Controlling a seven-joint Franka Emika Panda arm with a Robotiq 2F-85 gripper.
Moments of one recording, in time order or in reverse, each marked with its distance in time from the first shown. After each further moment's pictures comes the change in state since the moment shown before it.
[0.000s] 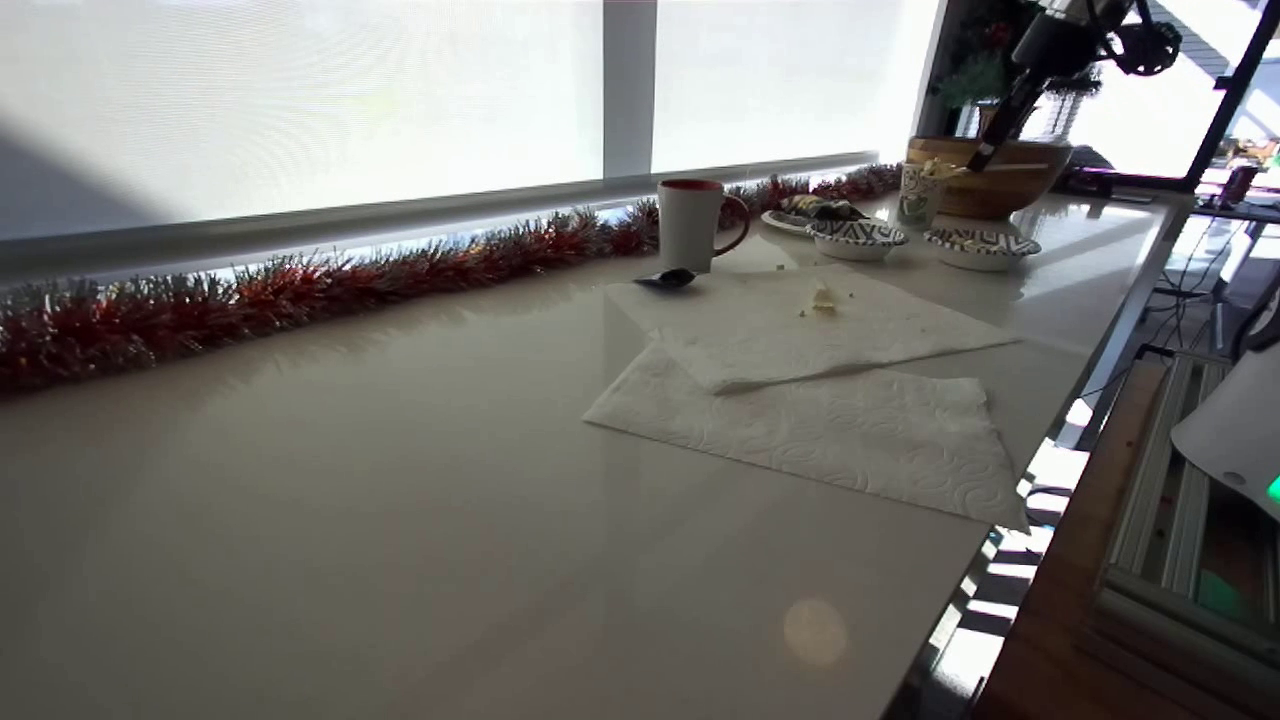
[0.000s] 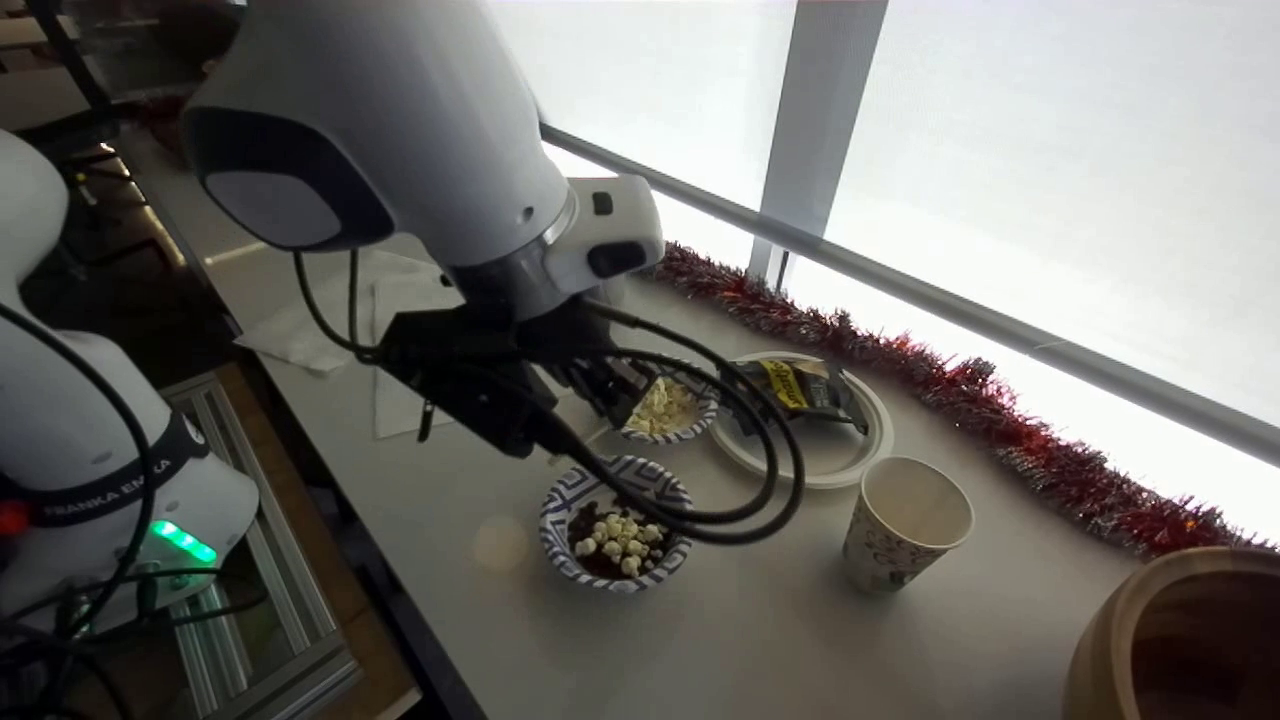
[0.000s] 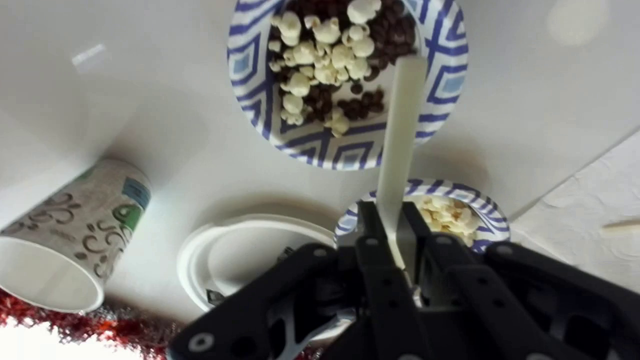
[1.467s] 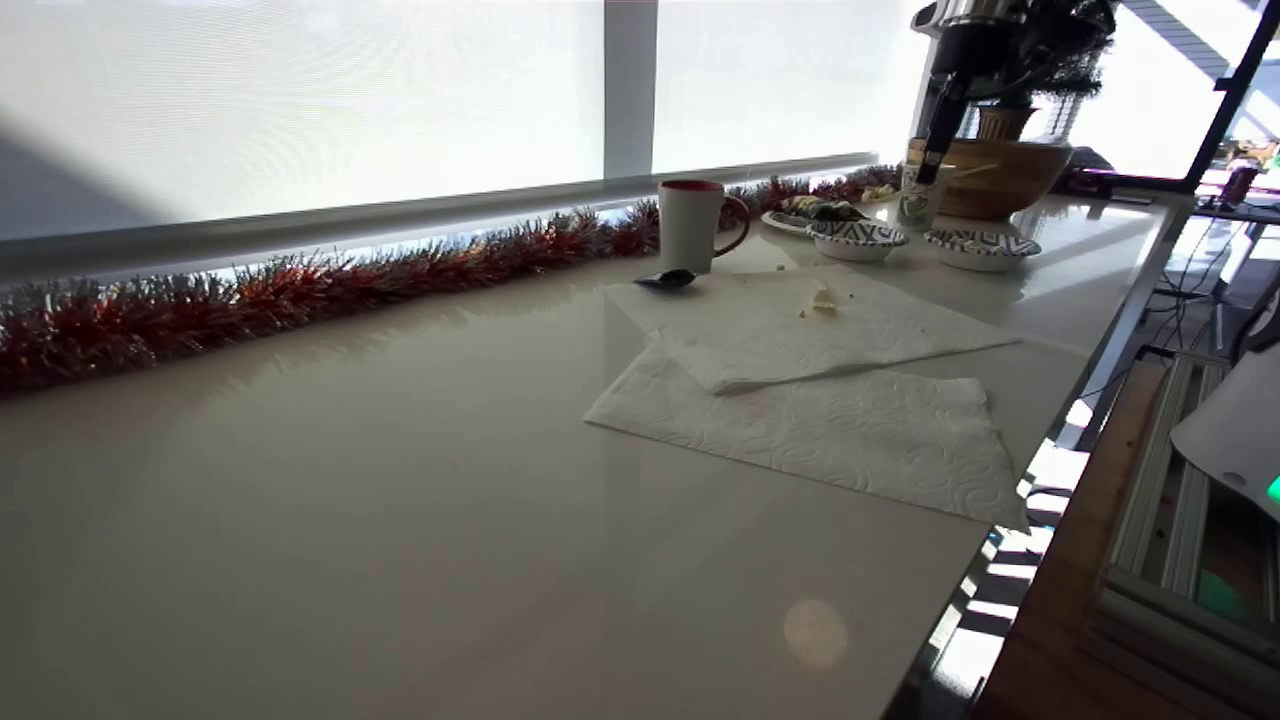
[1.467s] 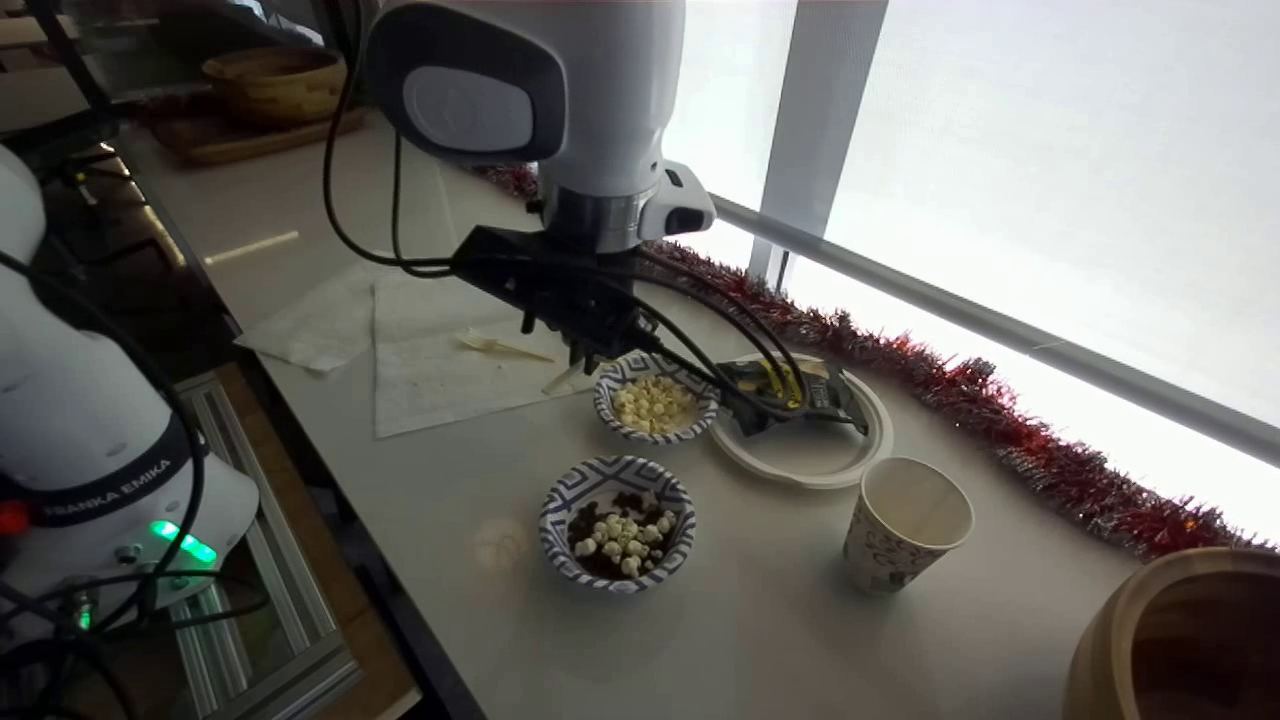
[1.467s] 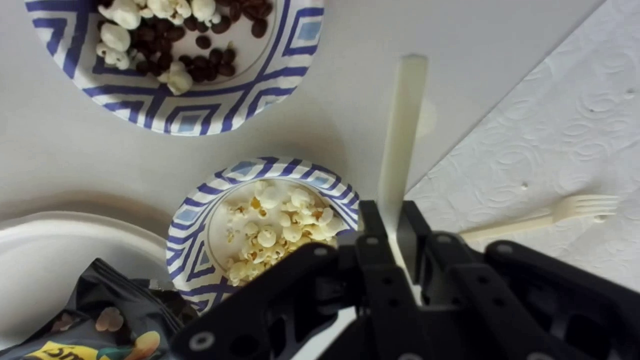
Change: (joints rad) arm 0.177 0.168 -0.004 0.253 -0.067 -0.465 0.100
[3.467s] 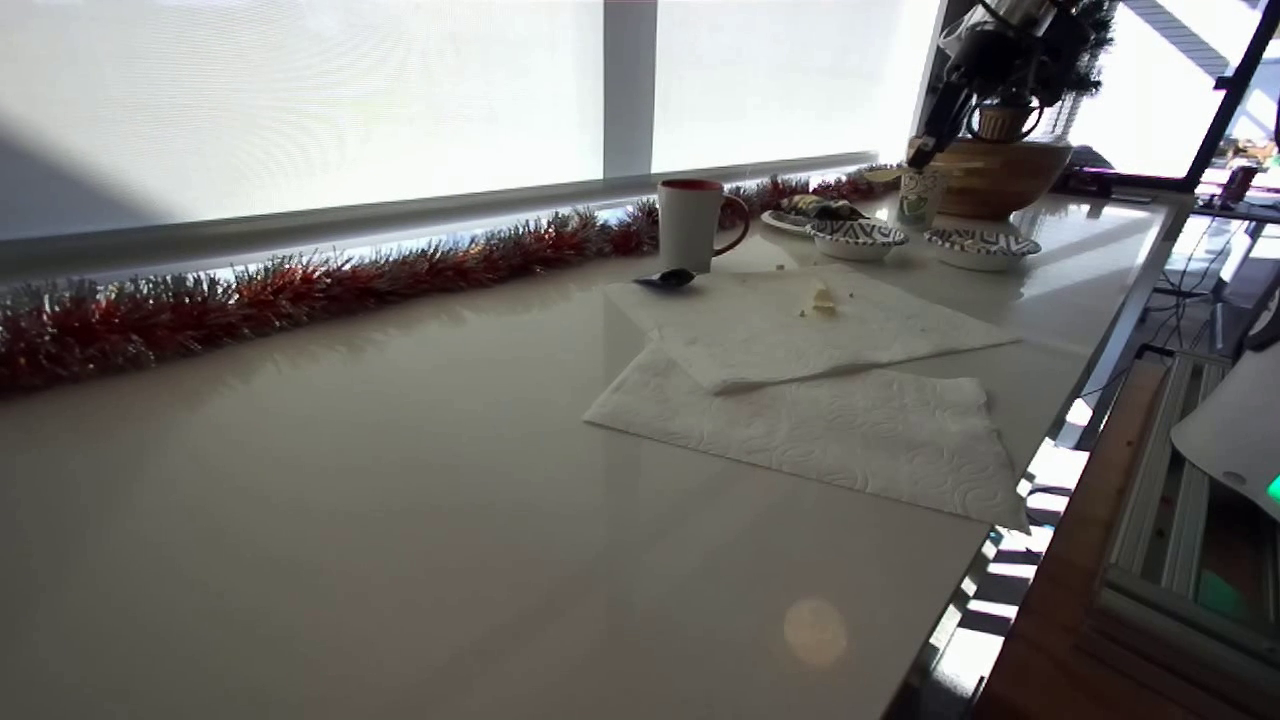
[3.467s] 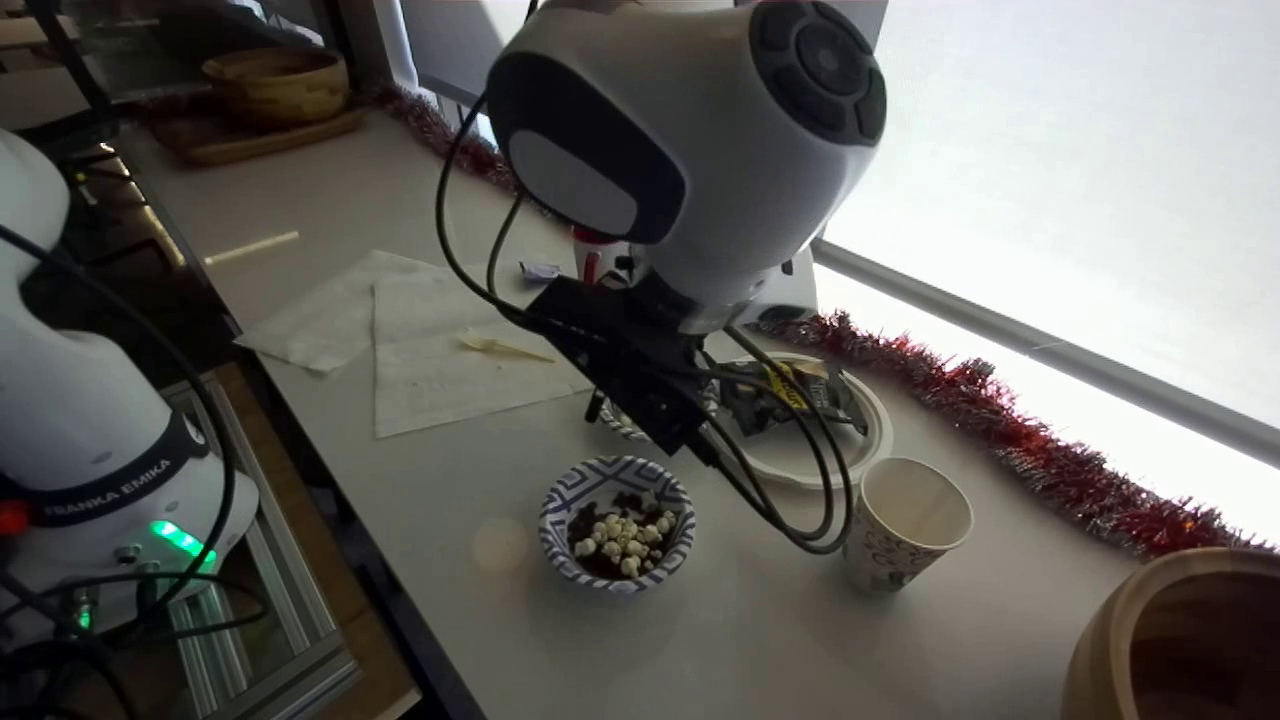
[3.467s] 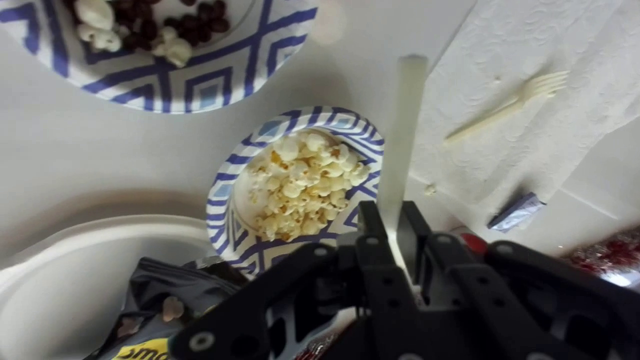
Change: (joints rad) arm -0.186 0.227 -0.007 0.267 0.399 -0.278 -0.236
